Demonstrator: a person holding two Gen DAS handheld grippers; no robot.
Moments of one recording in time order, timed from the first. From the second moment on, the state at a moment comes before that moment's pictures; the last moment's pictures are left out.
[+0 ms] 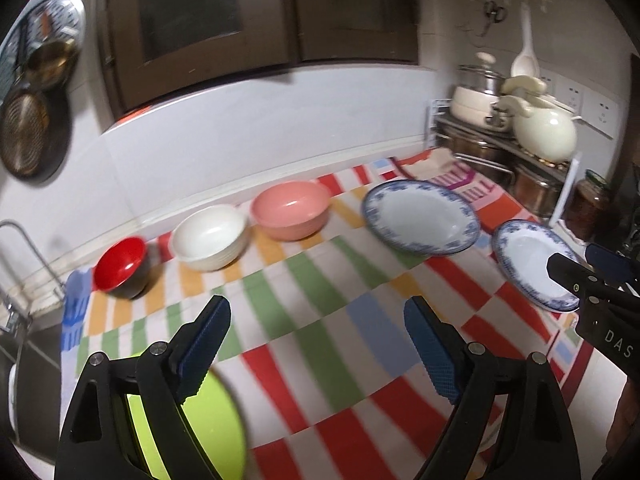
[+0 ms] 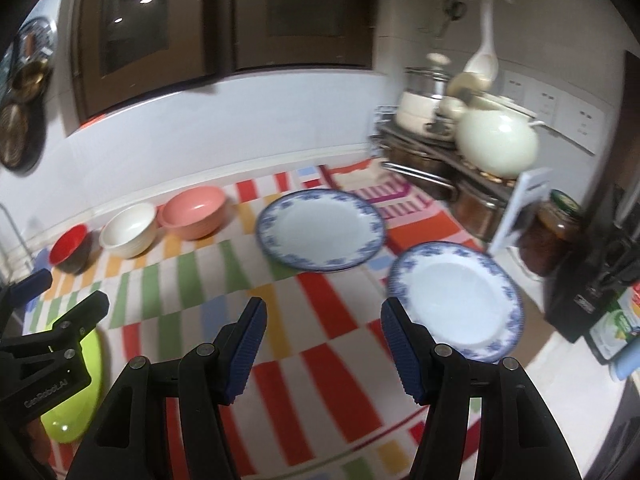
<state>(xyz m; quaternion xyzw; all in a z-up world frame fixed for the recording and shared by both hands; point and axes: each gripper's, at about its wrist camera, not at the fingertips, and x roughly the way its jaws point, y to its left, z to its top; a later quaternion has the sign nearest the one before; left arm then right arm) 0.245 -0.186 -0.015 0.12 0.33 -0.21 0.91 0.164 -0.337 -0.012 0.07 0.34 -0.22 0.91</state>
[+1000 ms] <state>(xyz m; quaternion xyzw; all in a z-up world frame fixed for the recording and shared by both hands) 0.254 -0.400 -0.041 0.19 0.32 -0.36 0.86 0.108 -0.513 -0.037 0.15 0.32 -0.39 0.85</state>
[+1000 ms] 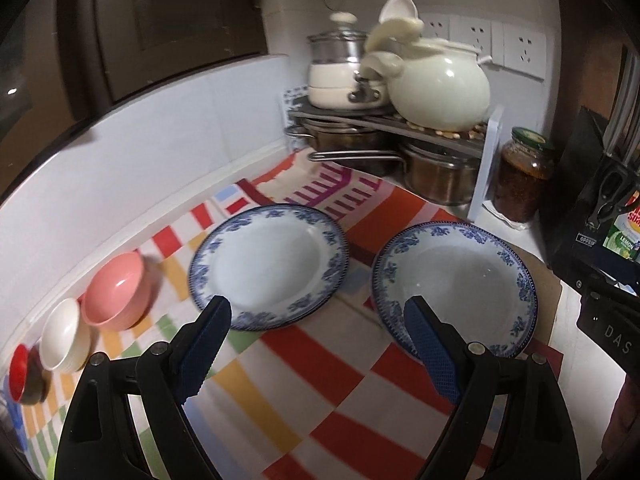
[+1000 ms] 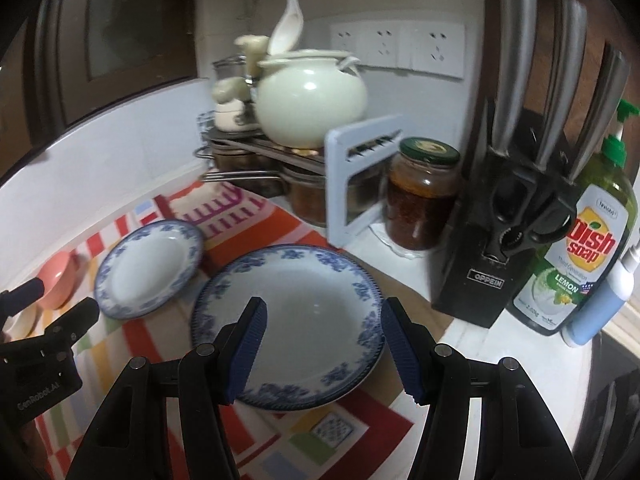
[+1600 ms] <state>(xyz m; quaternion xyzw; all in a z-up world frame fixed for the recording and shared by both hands) 0.273 -0.473 -0.101 0.21 0.37 -0.38 0.82 0.121 -0.583 -0.099 0.18 0.36 -0.40 0.82</state>
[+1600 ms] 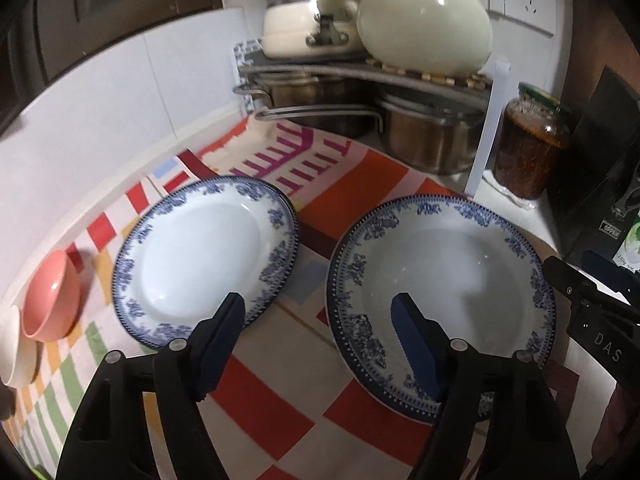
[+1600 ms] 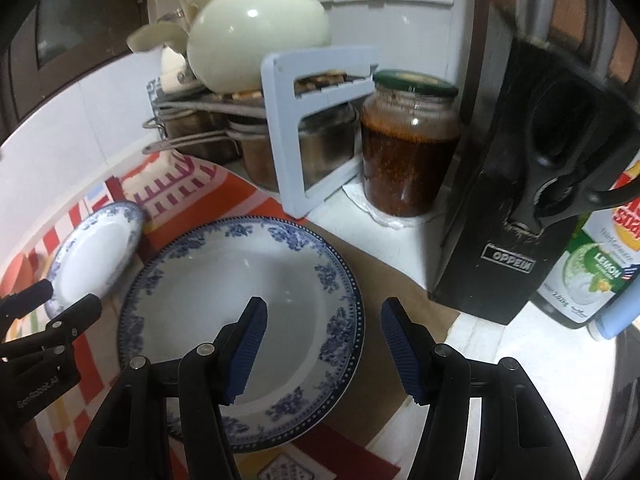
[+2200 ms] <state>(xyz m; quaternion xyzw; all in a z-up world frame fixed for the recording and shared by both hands) 0.288 -0.509 -0.141 0.22 0.41 -0.38 0.80 0.136 -0.612 -0.134 0.19 0.38 -0.40 0.81</state>
